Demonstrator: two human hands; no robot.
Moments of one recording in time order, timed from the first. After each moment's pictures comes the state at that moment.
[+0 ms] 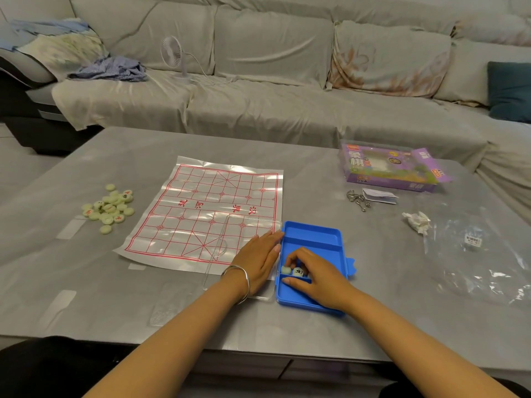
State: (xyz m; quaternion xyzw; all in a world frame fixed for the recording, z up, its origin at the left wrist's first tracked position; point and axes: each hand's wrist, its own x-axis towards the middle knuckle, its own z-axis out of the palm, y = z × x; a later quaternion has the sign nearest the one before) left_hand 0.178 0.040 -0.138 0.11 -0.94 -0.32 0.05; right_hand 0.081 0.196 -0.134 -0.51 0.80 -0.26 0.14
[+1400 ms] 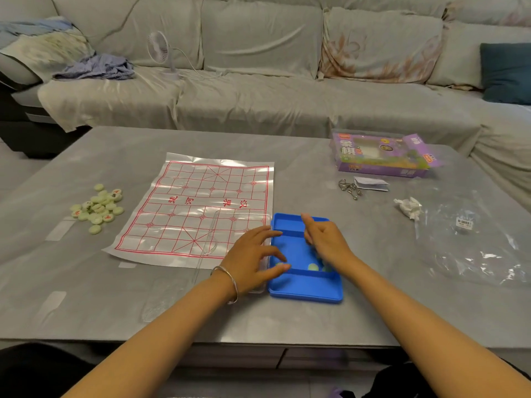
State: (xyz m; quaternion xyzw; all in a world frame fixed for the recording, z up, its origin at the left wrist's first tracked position) left_hand 0.185 0.046 -0.133 0.03 -0.96 -0.25 0.11; right_hand 0.058 0.186 -0.108 -0.28 0.79 -0.51 0.18
